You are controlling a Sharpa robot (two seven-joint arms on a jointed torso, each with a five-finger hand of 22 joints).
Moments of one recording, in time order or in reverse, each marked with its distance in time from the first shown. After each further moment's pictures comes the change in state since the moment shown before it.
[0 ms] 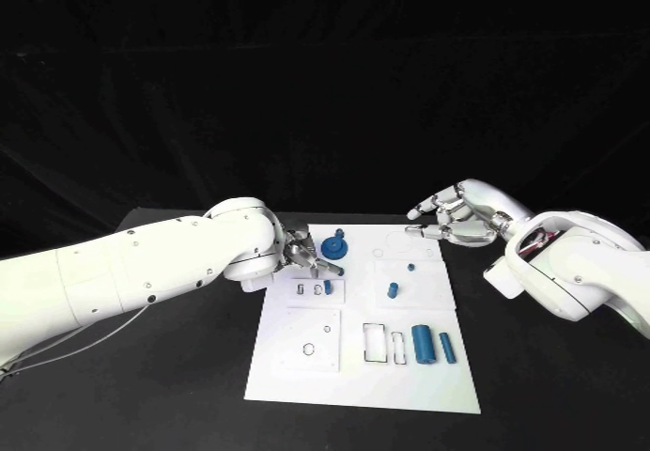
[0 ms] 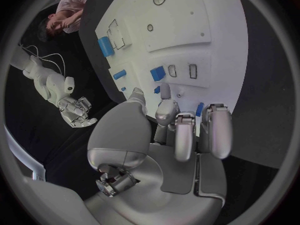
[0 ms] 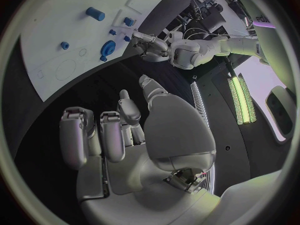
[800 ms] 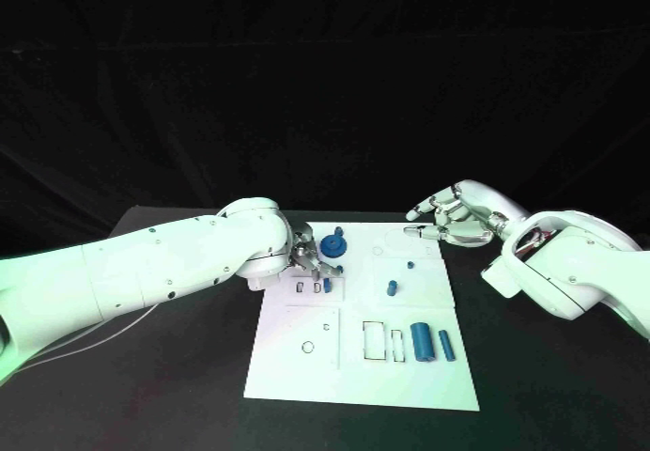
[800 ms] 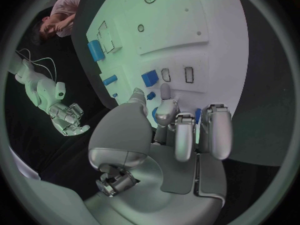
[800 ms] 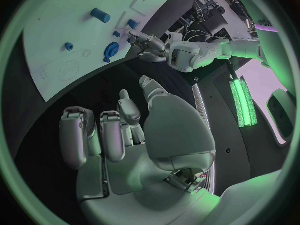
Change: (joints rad) left arm 0.000 0.065 -0.017 -0.068 -0.014 0.041 -0.039; left_hand 0.008 0.016 -0.014 0.001 0.000 -0.018 0.000 0.005 0.022 0.000 0.000 0.000 -0.001 0.000 0.000 0.000 0.000 0.000 0.007 0.000 0.004 0.000; right arm -0.010 0.010 -0.001 -0.011 -0.029 0.002 -0.013; right_hand -0.004 0.004 -0.015 0.010 0.048 -0.004 -0.004 0.004 0.002 0.000 0.000 0.000 -0.003 0.000 0.000 -0.008 0.000 0.000 -0.004 -0.004 -0.004 0.000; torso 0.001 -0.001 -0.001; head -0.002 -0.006
